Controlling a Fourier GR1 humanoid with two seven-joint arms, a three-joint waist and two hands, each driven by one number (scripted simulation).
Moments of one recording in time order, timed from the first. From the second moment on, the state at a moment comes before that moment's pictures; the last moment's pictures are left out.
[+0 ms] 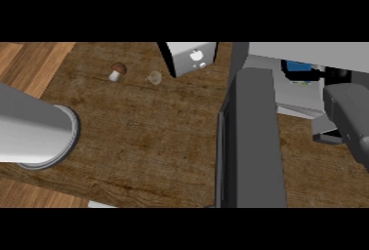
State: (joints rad) left arm 0.41 0.23 0.45 -2.23 0.72 -0.55 0.07; right arm -1.05 -0.44 -0.33 -0.09 0.25 -0.34 -0.69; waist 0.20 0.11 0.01
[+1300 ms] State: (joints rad) left arm 0.35 0.25 0.41 -2.16 0.65 -0.57 0.09; right arm -1.21 -0.28 -0.26 -0.06 0.33 -0.39 -0.56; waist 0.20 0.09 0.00
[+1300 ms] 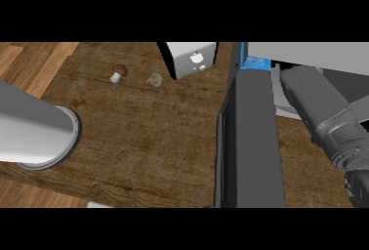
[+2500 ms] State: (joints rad) left arm 0.40 0.11 0.24 -2.11 0.47 -0.67 0.03; right arm -1.09 -0.28 -0.36 -0.09 0.25 -0.25 -0.70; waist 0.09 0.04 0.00
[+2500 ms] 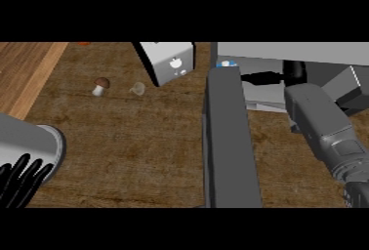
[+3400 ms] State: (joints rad) left arm 0.31 0.03 0.03 -1.90 0.12 -0.78 -0.08; right arm -0.83 -0.15 -0.41 -0.15 0.13 0.23 -0.87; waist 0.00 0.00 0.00
